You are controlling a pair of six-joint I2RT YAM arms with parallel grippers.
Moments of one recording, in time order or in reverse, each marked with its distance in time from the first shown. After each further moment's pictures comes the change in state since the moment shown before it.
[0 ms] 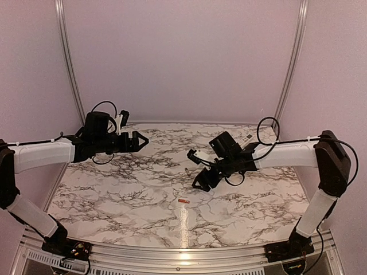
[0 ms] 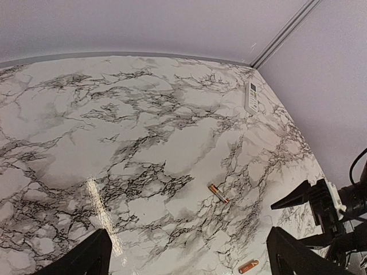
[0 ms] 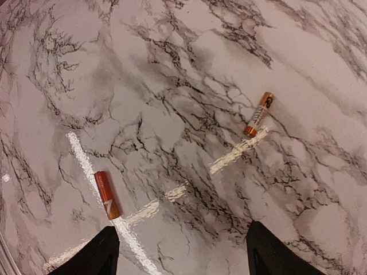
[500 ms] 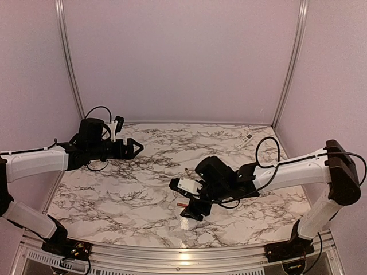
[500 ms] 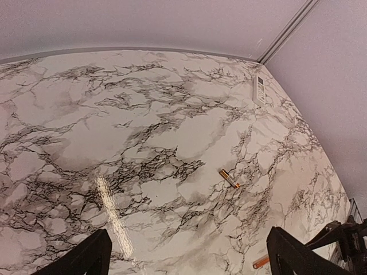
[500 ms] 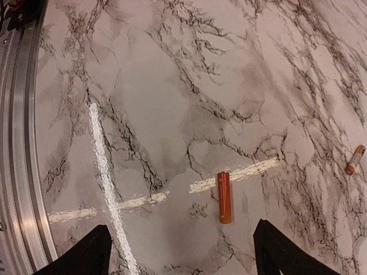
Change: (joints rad) left arm 0.000 -0.106 -0.114 0.000 -0.042 0.034; right arm 0.264 -0.166 -0.134 0.106 0.079 -0.036
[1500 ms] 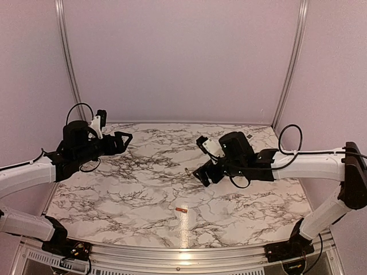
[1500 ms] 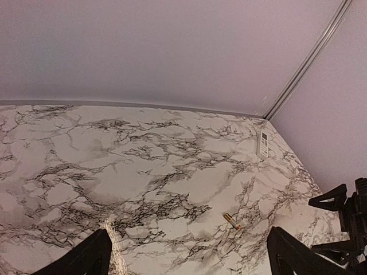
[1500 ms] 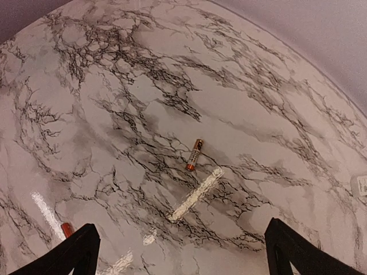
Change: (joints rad) left arm 0.000 -0.208 -0.143 0.168 -0.167 -0.051; right arm -0.166 -0.108 -0.018 0.102 0.277 0.153
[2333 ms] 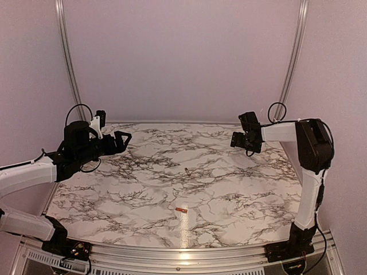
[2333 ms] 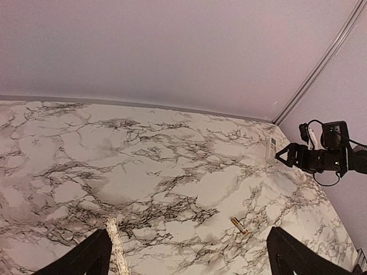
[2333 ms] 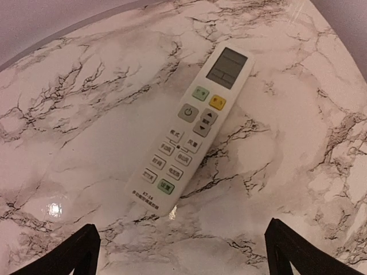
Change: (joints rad) left arm 0.000 0.023 0.014 -0.003 -0.049 -0.014; right arm -0.601 0.539 0.446 -0.140 0.180 0.478
